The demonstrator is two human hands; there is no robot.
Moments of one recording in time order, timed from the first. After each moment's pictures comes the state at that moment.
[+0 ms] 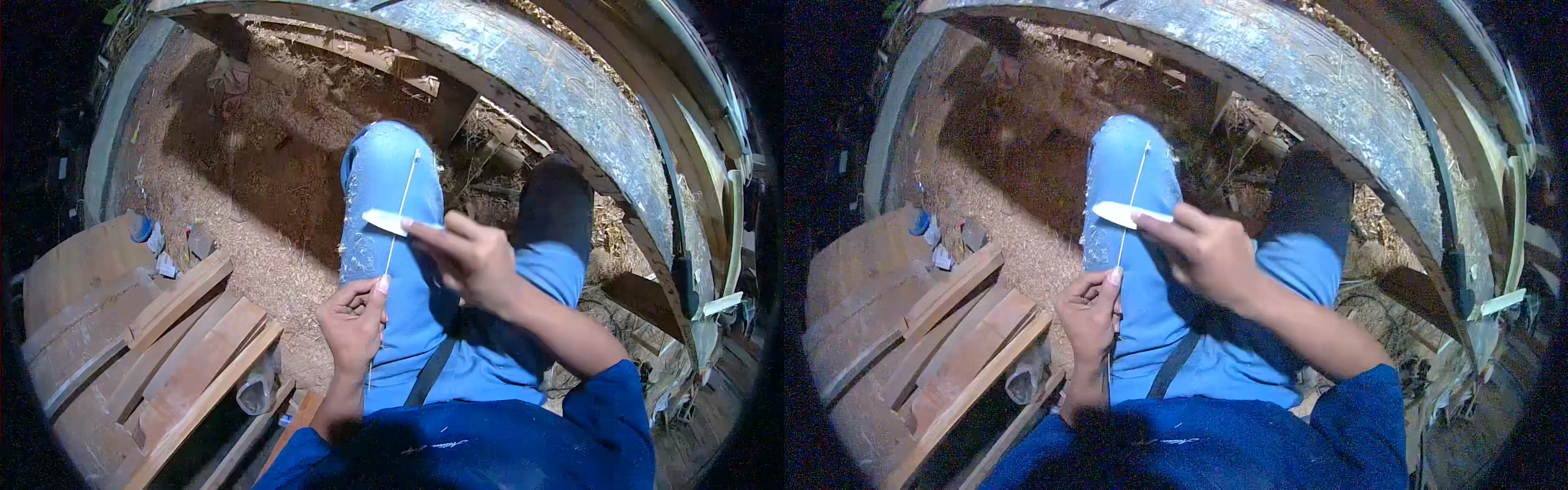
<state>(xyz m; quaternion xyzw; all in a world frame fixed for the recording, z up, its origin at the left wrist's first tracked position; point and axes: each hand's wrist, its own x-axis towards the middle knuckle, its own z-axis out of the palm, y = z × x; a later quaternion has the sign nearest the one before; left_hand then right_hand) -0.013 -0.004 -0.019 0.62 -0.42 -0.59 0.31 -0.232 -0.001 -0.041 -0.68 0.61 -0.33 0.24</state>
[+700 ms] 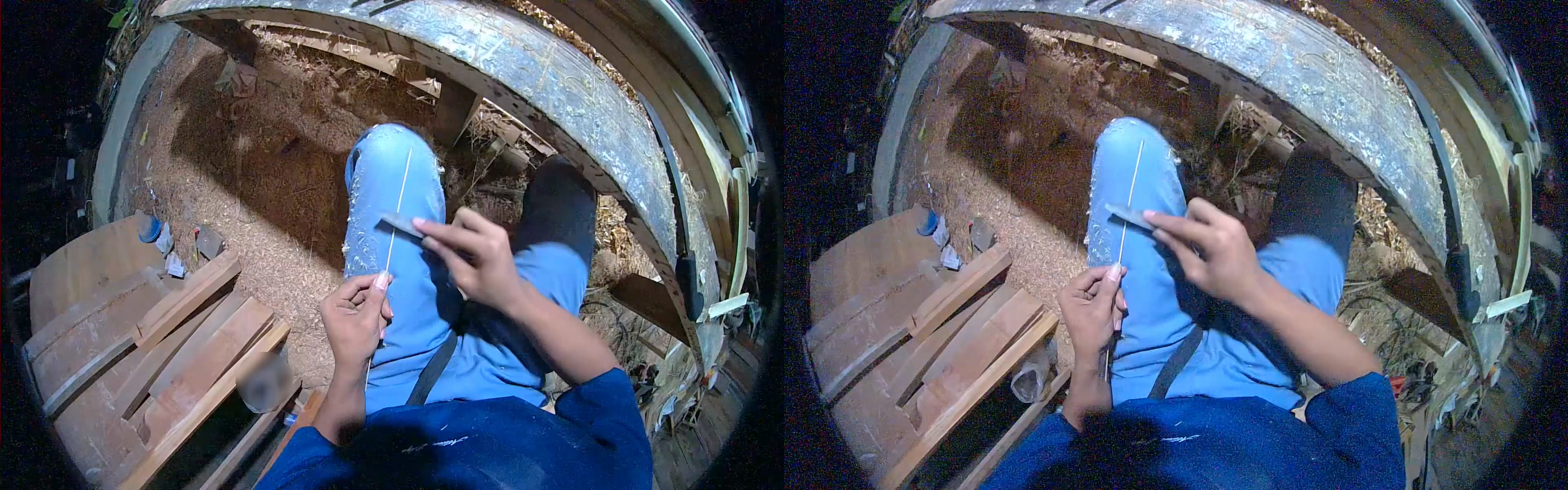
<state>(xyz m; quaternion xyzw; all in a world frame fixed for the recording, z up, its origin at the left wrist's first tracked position) -0.013 -0.011 -0.015 0.62 -0.40 -0.61 0.28 -0.230 0.000 -0.055 -0.59 0.58 -0.48 0.30</state>
